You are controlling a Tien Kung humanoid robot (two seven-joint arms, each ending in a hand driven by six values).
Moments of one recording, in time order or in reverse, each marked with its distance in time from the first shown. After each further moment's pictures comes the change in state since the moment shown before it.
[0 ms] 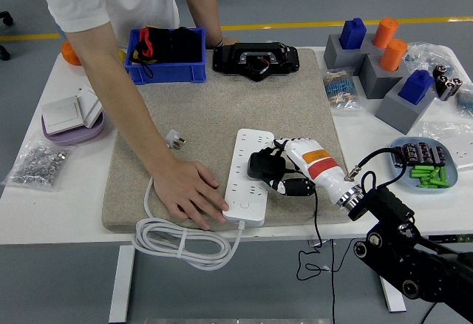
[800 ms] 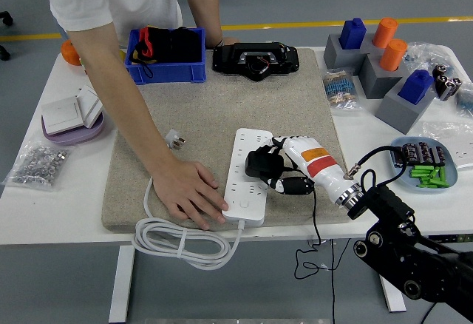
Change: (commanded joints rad) left arm 0.000 0.001 -0.003 0.000 0.002 0.000 0.001; right arm -0.001 -0.007 0.007 0.032 0.004 0.008 -0.002
